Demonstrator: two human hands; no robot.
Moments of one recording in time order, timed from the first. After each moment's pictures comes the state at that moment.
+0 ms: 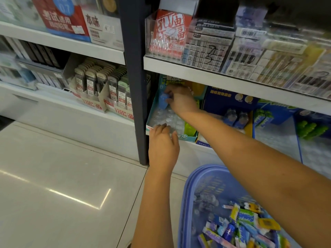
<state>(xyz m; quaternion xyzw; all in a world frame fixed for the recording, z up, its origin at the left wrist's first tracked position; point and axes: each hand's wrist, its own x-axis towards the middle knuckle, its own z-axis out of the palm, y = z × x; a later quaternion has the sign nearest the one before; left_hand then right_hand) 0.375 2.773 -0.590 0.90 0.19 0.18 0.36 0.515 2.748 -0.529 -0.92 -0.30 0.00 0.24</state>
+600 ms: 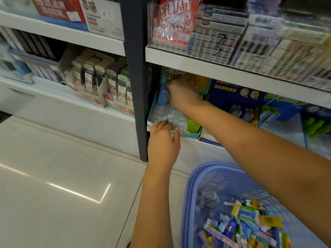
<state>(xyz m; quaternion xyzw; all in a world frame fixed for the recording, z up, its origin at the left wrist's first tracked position) 0.377 2.780 -0.594 0.90 0.19 0.16 0.36 0.514 2.755 -0.519 -0.93 -0.35 -0.04 0.08</state>
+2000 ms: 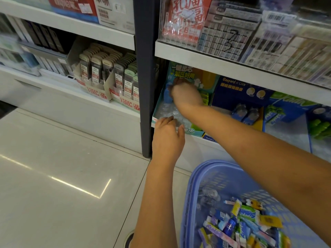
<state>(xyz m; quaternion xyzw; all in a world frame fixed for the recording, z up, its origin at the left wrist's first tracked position) 0.379 2.782 -0.593 0.90 0.18 0.16 0.36 0.504 2.765 -0.538 -0.95 -0.27 -0.02 0.15</state>
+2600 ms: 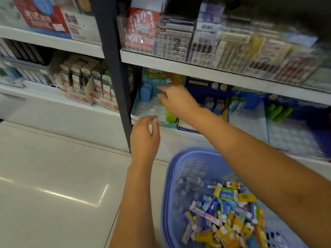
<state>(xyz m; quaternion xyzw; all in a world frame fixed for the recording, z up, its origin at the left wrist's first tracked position) 0.345 2.761 -0.572 0.84 0.18 0.29 0.41 0.461 2.691 -0.492 -0.92 -0.35 -0.01 0.18</state>
